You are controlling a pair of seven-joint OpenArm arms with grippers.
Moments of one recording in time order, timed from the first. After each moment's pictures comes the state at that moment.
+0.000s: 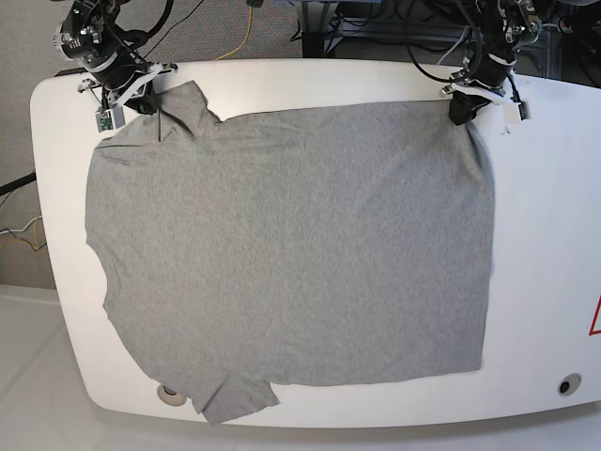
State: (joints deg) left arm 28.9 2.1 -31.9 96.1 -36.2 -21.5 37.8; right arm -28.2 4.4 36.4 104.4 24.7 39.7 -49.8
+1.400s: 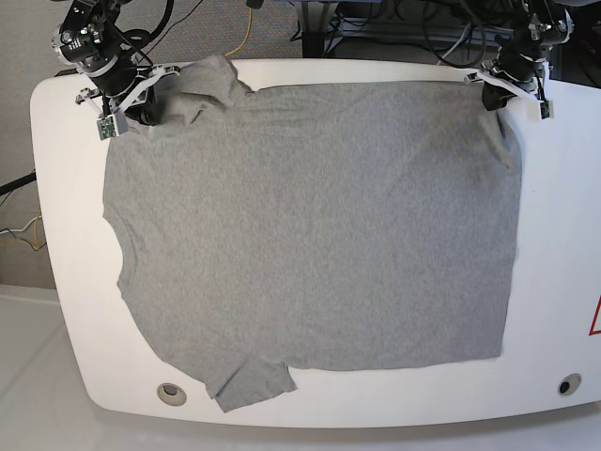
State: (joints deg) left arm 32.3 -6.3 -32.0 102.9 -32.6 -19.7 42.4; right arm -28.1 4.4 34.8 110.7 24.7 39.7 -49.9
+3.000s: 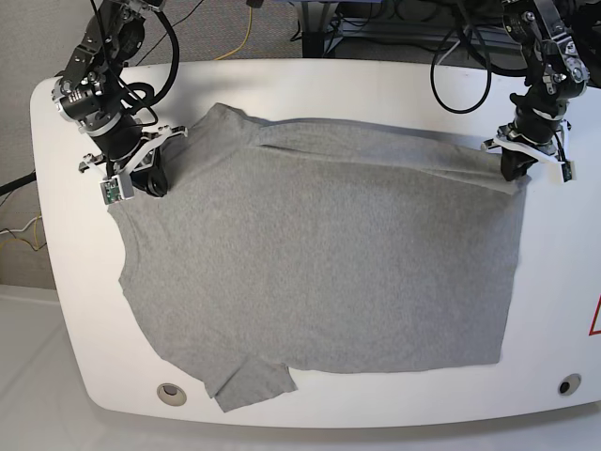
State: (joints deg) left arm 19.0 -10.3 -31.3 106.6 -33.1 -12.1 45.8; right arm -12.2 4.5 30.7 111.0 24.4 40.0 -53.4
